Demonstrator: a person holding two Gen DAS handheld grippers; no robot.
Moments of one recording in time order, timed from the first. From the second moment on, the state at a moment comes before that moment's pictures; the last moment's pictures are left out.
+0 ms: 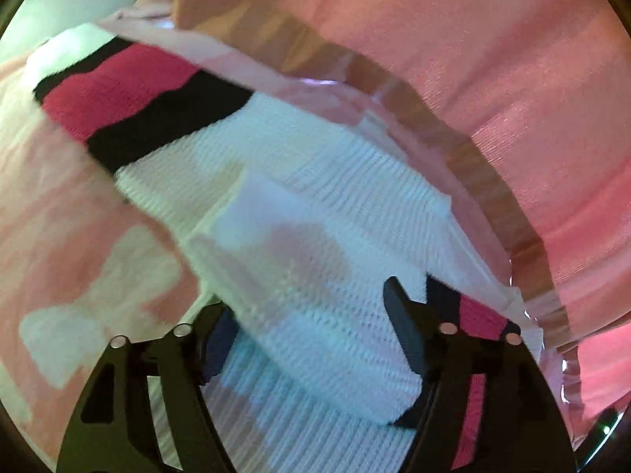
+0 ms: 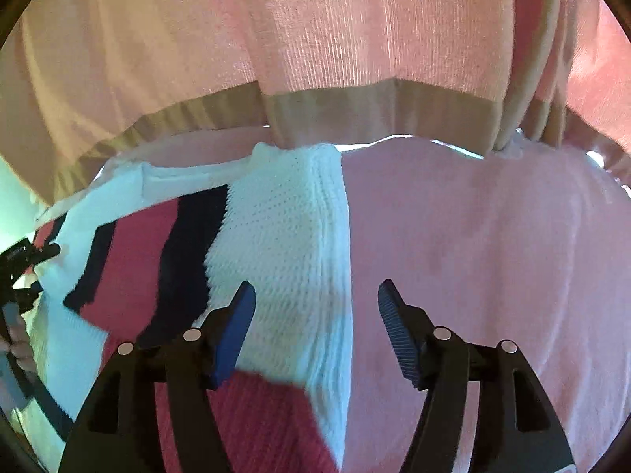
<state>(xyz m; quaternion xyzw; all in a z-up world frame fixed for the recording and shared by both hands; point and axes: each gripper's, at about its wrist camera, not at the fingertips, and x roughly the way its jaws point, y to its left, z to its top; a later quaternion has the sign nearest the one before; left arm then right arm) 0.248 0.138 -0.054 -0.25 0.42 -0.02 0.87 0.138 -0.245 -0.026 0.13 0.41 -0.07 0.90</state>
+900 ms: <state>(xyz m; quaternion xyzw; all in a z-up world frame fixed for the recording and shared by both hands) 0.274 0.136 -0.055 -0.18 0.42 -0.03 0.89 0.113 -0.213 -0.041 0.05 0.44 -0.06 0.90</state>
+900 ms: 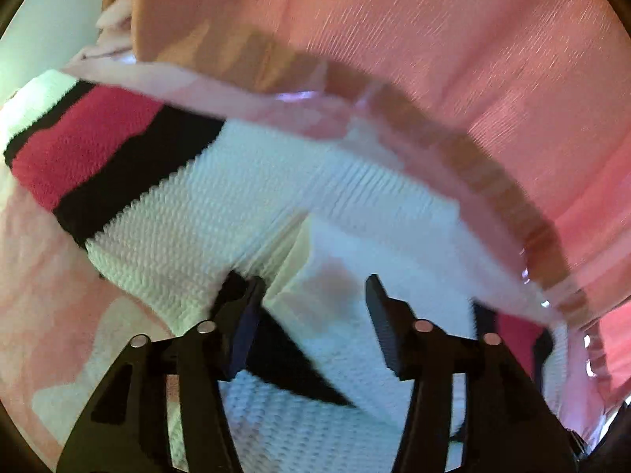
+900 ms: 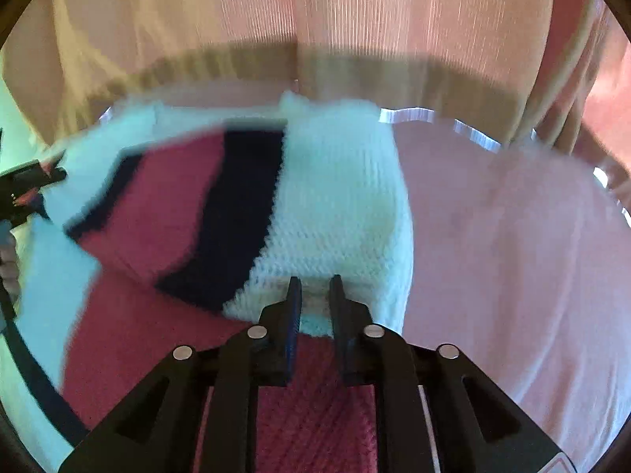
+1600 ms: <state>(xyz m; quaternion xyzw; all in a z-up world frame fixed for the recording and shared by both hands) 0.306 0.424 -0.061 -0.30 0.35 0.26 0.85 0.024 -0.096 -0.002 -0.01 0.36 0.09 0.93</state>
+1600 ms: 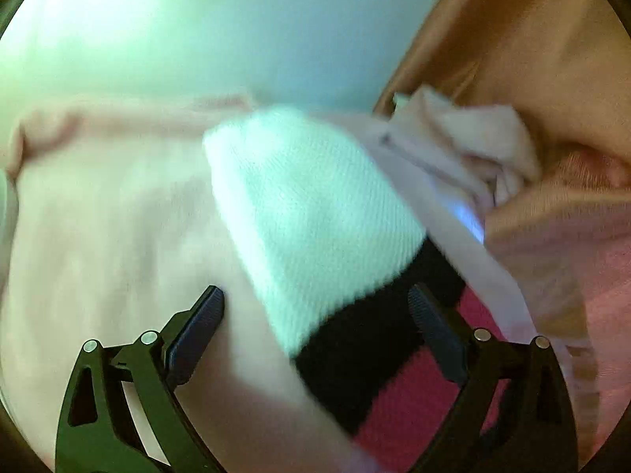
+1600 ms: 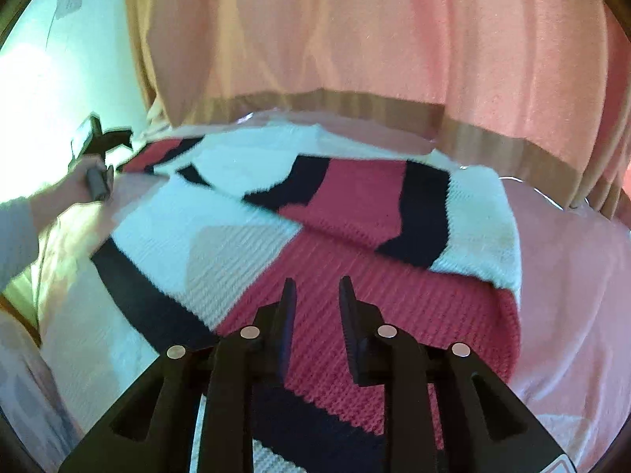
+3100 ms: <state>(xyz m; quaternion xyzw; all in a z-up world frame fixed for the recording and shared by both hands) 0.246 0.137 -0.012 -0.19 0.42 -0.03 0.89 0.137 -0.074 0.025 0.01 0.34 0.05 0.94</state>
